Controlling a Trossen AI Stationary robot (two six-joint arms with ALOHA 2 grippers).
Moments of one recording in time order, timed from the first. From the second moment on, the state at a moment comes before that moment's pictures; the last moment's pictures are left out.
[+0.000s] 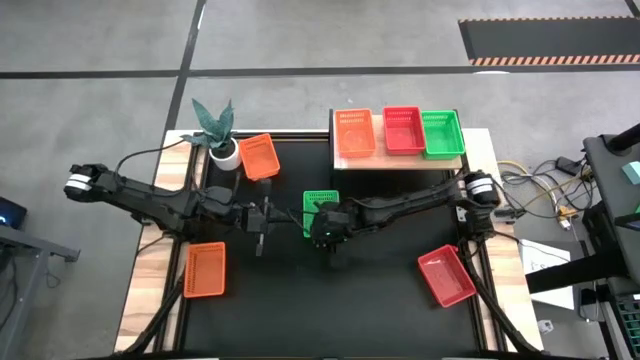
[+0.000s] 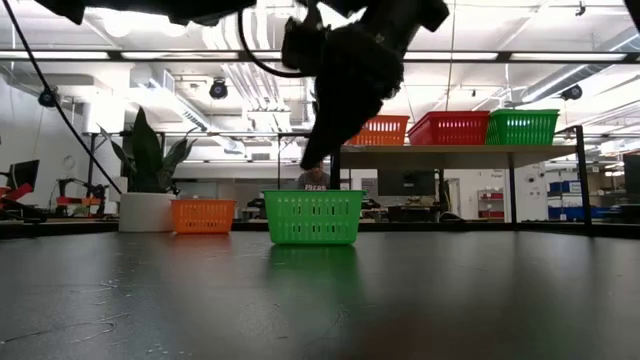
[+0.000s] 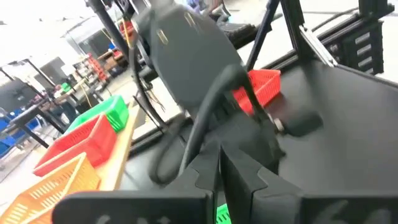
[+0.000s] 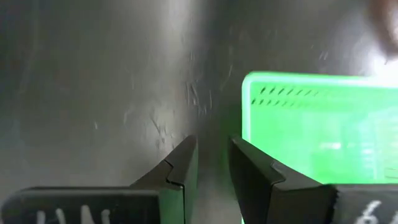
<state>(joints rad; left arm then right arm) -0.16 1.00 0.61 0.28 -0.10 0.48 0.11 1.94 1.45 -0.50 0.00 0.01</state>
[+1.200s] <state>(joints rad) -0.16 0.86 0.56 0.16 -0.11 0.40 0.12 1.88 1.56 -0.76 0.10 0.00</state>
